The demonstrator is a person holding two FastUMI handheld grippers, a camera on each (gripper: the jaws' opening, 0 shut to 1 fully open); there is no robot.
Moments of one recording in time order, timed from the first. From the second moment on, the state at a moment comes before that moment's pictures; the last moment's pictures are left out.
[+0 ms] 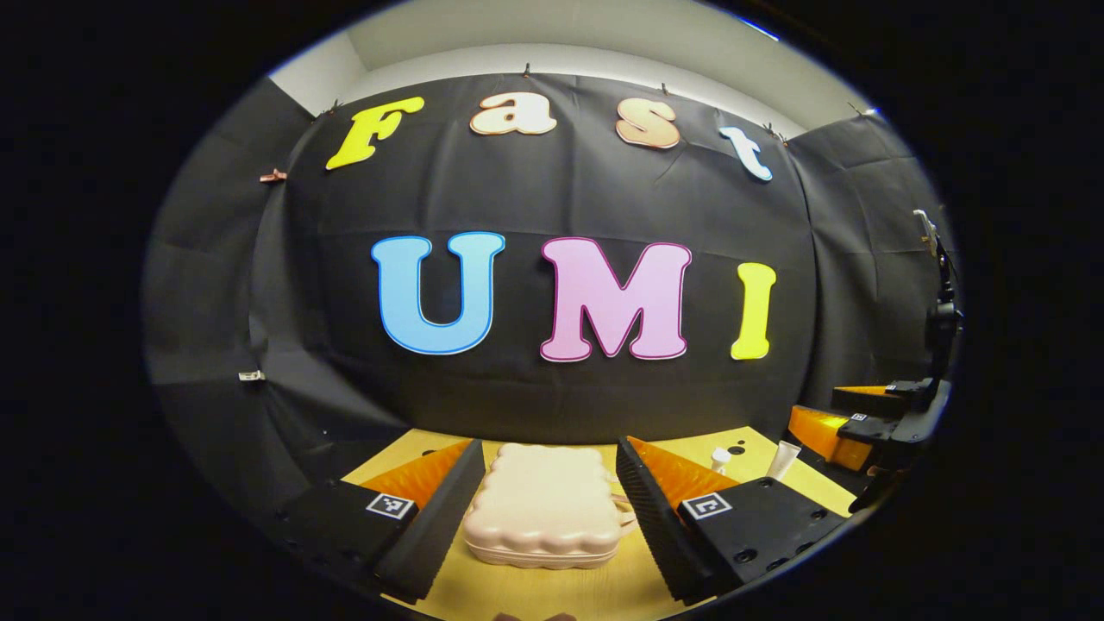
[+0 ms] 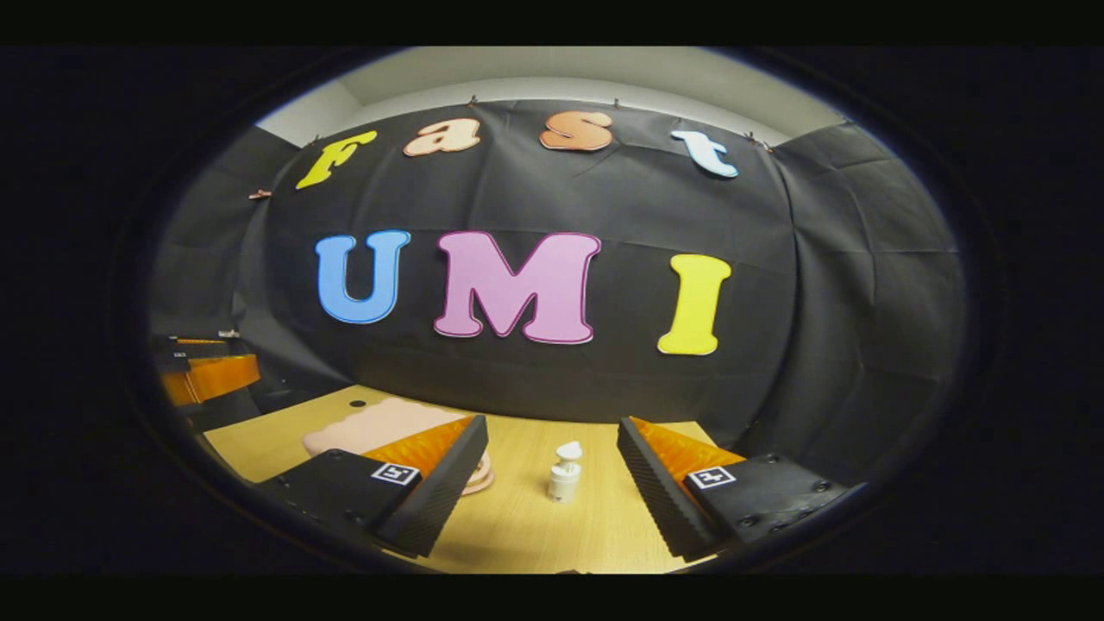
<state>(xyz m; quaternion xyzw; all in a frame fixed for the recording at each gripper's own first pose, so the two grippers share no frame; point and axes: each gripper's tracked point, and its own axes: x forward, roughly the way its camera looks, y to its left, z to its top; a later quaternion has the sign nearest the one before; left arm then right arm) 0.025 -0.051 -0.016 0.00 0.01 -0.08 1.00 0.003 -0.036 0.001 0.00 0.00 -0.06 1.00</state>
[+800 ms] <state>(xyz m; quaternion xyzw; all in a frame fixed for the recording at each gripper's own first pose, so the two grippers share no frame) 0.101 -0.173 -0.076 -0.02 0.09 -0.19 0.98 0.013 -0.084 -0.027 0.02 0.04 -0.10 0.99</state>
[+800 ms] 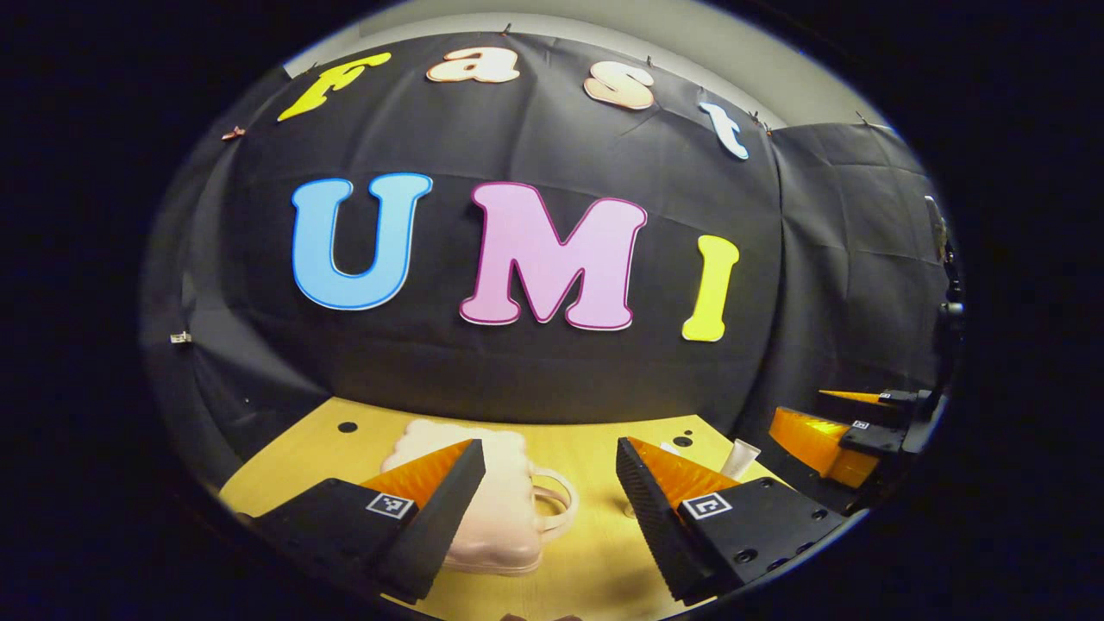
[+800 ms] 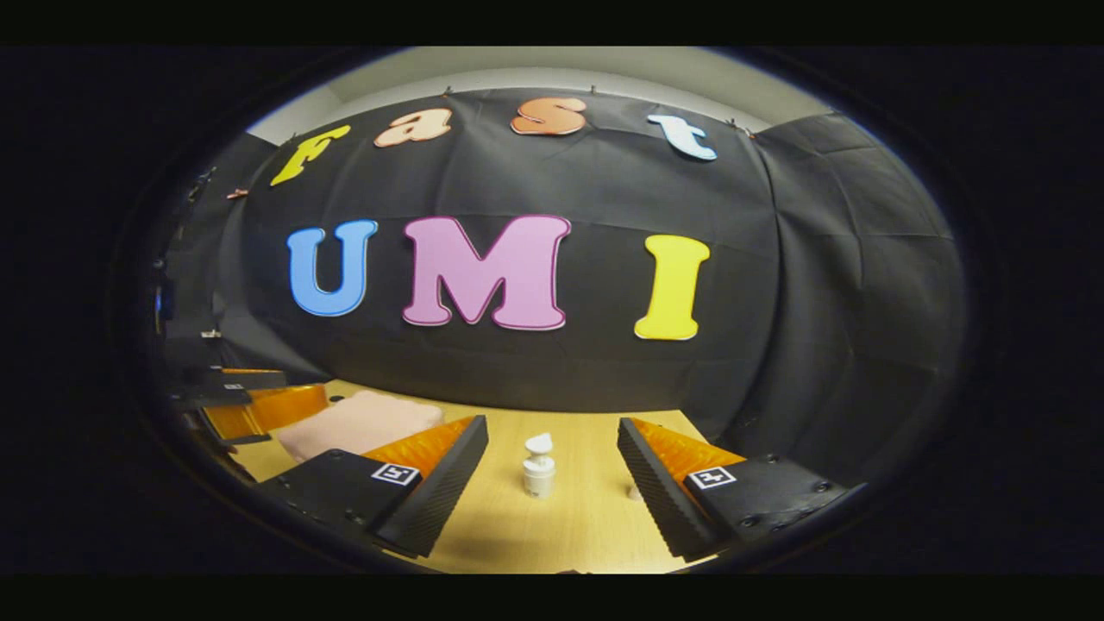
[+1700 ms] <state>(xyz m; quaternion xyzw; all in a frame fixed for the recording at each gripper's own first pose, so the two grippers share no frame) 0.226 -0.274 -0.293 0.06 0.28 -0.12 0.95 0.001 -0.156 -0.150 0.04 0.15 -0.17 0.97</state>
